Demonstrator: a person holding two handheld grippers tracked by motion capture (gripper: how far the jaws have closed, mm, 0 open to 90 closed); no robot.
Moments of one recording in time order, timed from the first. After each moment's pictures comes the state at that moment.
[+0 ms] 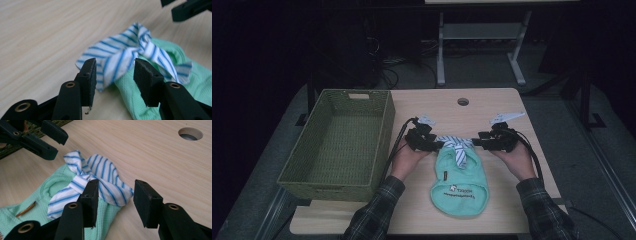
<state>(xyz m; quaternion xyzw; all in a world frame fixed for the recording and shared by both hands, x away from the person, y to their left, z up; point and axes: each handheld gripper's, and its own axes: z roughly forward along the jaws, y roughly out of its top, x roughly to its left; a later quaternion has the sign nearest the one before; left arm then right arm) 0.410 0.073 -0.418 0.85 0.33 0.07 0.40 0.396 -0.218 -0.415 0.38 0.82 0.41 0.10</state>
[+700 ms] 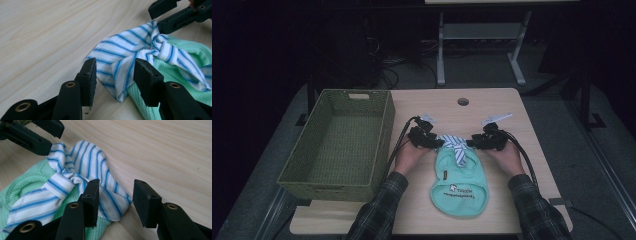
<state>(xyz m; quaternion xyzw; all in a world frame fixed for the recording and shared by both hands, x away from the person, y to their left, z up) 0.438 0.068 -0.447 0.86 0.34 0.05 0.37 0.431 -0.209 -0.462 0.40 0.83 0.39 0.06</state>
